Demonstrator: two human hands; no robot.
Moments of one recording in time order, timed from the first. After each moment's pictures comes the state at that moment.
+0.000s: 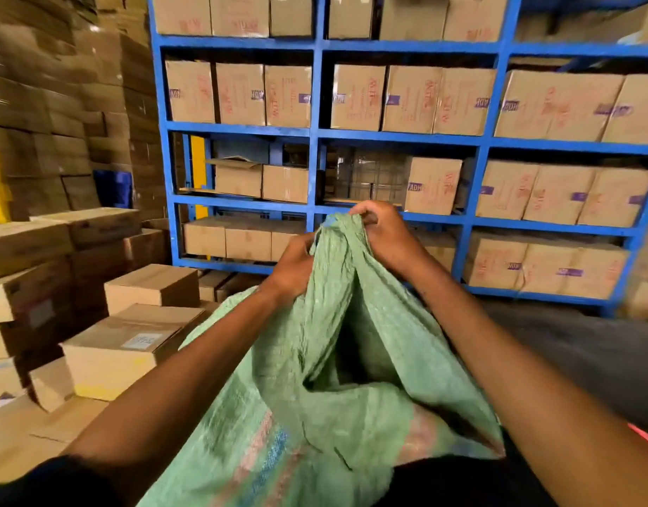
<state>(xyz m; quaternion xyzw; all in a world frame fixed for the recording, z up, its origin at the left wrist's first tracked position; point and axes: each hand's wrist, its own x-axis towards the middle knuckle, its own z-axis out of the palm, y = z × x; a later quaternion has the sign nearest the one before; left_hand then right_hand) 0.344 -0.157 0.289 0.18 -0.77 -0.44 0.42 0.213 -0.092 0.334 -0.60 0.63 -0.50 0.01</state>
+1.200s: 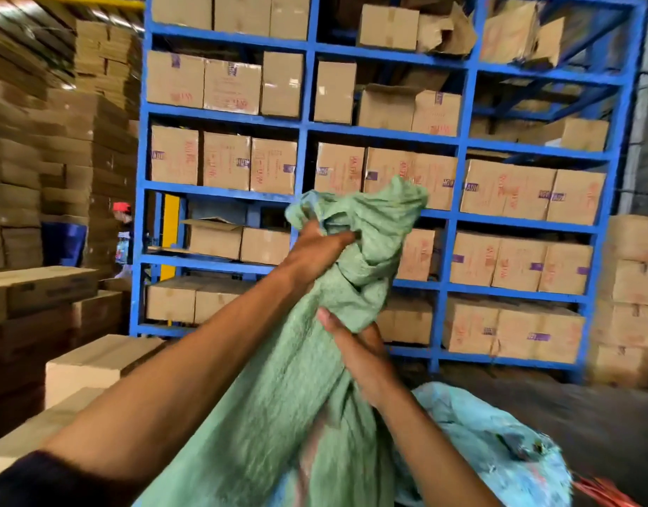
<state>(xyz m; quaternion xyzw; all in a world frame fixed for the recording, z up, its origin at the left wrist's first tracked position) 0.364 -0.232 0.405 0.12 -0.73 -0.49 0.45 0.296 -0.155 0.285 -0.50 0.54 -0.66 0.11</state>
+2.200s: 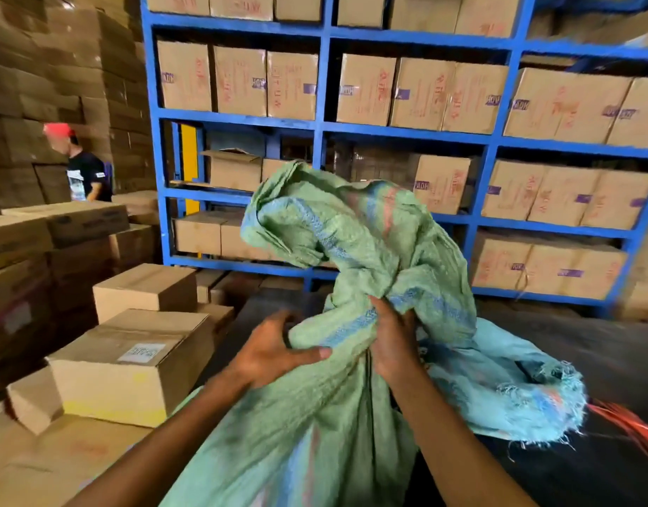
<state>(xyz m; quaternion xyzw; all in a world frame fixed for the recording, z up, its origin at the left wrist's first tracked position) 0.426 -0.271 0.176 0.31 -0.84 -0.33 0.29 0.262 -0.194 0.185 -0.20 0.47 -0.82 0.28</state>
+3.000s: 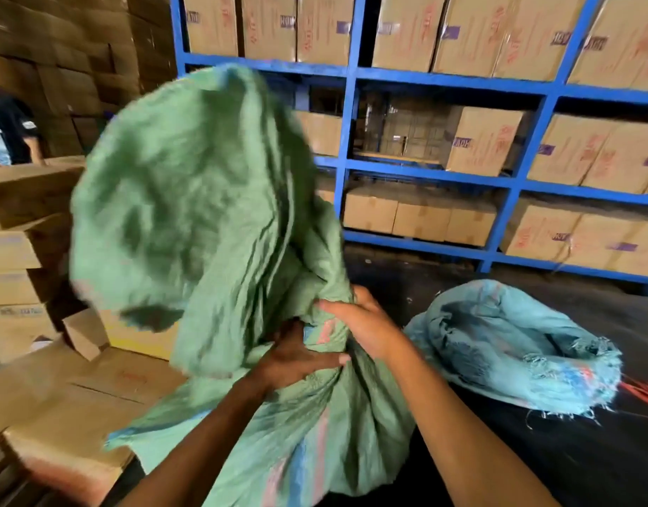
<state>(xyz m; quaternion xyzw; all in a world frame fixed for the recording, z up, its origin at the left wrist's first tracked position) 0.435 -0.236 0.110 0.35 -0.78 -0.44 0.29 0.295 -0.206 0.143 -0.49 0.56 -0.56 0.35</state>
